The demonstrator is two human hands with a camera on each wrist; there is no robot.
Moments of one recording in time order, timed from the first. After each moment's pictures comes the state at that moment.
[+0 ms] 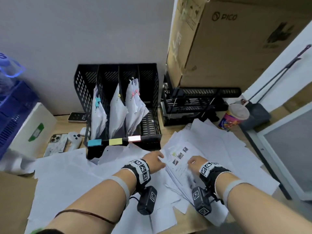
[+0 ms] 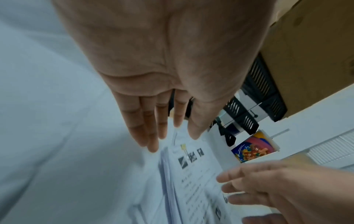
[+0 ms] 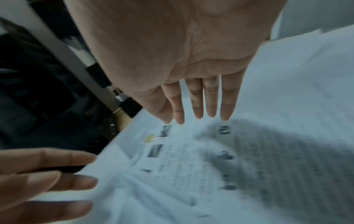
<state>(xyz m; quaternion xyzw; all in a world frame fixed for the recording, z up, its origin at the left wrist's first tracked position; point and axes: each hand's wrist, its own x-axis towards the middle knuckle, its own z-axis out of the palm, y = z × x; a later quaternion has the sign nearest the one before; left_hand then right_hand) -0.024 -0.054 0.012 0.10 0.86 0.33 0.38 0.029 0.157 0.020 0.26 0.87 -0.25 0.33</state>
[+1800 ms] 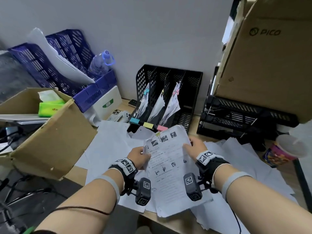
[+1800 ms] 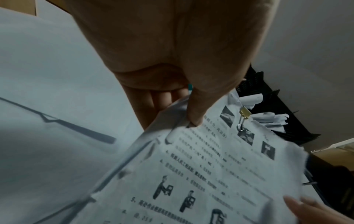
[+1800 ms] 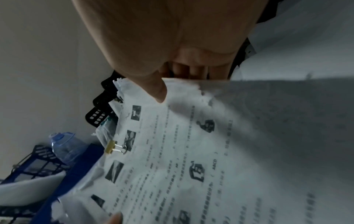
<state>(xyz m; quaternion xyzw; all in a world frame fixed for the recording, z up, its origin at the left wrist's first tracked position) 0.087 -0.104 0.064 -0.29 0.76 0.57 0.13 -0.004 0.121 0.067 -0.01 0.90 -0.40 0.16</state>
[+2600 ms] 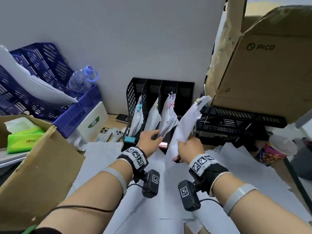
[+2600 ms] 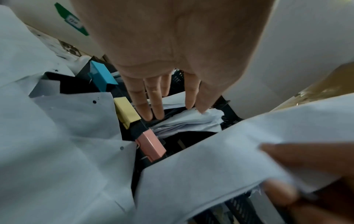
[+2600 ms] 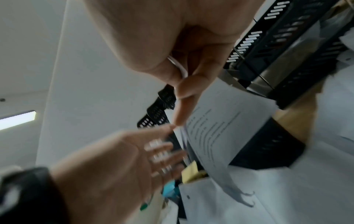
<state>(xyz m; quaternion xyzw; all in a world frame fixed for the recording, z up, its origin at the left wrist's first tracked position) -0.030 -0.123 0.111 -0.06 0.85 0.52 0.08 -0.012 0.045 0.139 0.09 0.90 -0.42 0.09</state>
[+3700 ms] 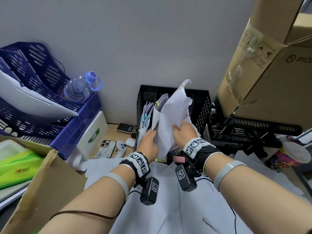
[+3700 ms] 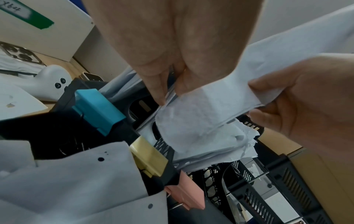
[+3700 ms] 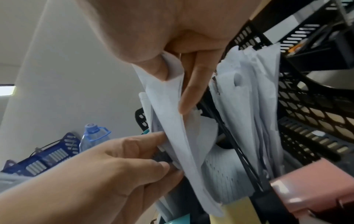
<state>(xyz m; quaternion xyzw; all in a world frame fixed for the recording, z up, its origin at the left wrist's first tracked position) -0.106 -0.212 0.085 0.04 0.89 0.45 0.04 -0.103 -0.064 0.175 0.04 0.94 -0.35 0.04</state>
